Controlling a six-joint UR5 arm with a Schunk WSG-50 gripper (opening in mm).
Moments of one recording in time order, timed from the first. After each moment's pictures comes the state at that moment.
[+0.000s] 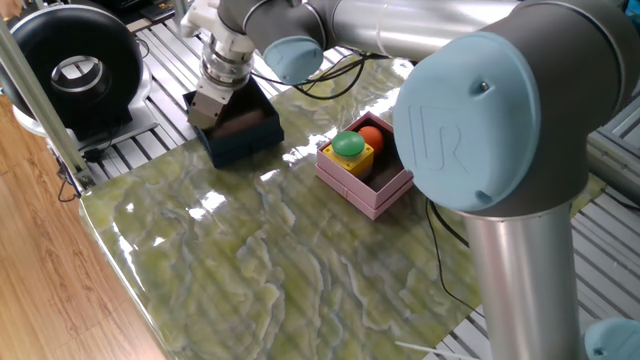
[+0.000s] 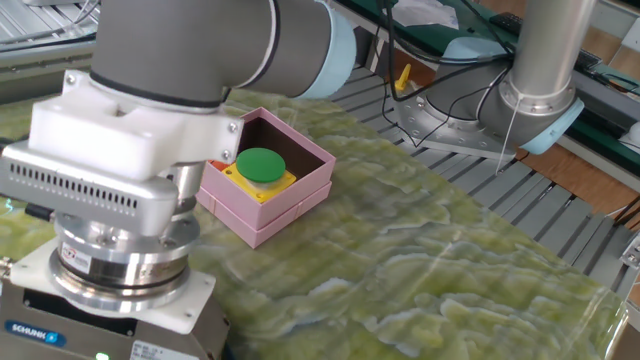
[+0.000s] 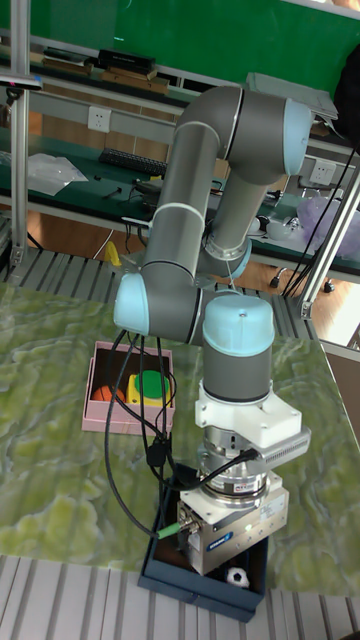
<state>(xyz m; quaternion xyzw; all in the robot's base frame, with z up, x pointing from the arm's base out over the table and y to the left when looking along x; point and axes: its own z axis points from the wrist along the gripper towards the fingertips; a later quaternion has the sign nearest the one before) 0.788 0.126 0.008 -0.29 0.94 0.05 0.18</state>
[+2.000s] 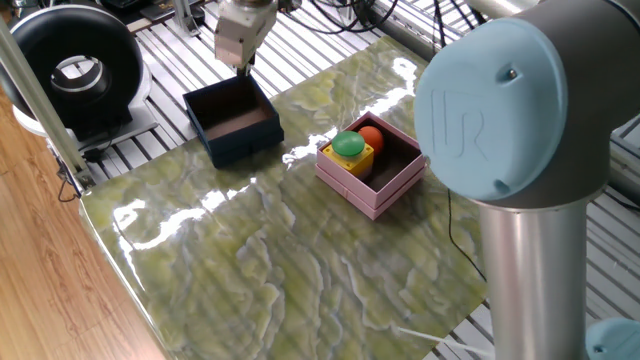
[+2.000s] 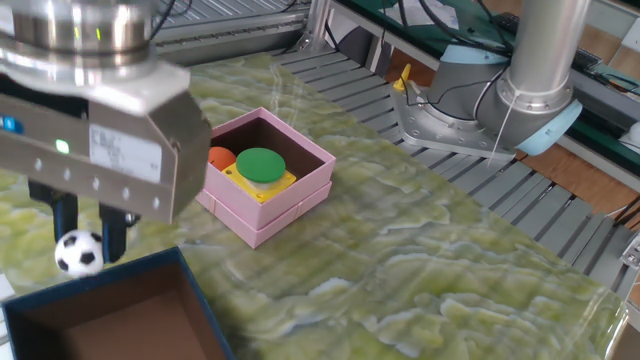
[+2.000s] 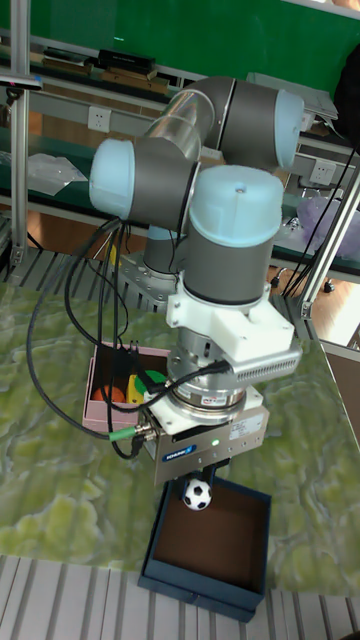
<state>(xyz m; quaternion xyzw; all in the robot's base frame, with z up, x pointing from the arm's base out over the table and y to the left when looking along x) 0.744 0.045 0.134 -0.24 0.97 0.04 0.07</state>
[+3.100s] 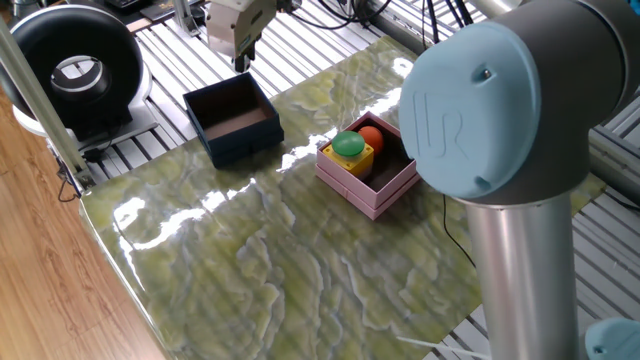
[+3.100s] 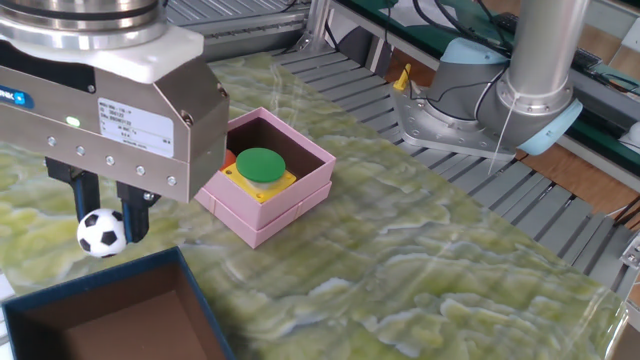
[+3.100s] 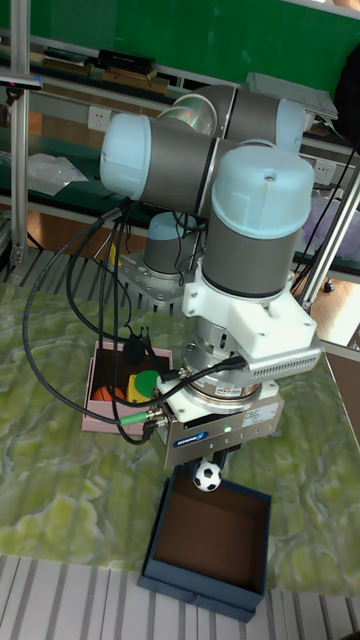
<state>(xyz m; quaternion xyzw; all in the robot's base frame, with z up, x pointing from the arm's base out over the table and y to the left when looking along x) 0.731 0.054 0.149 -0.23 0.97 0.04 0.02</state>
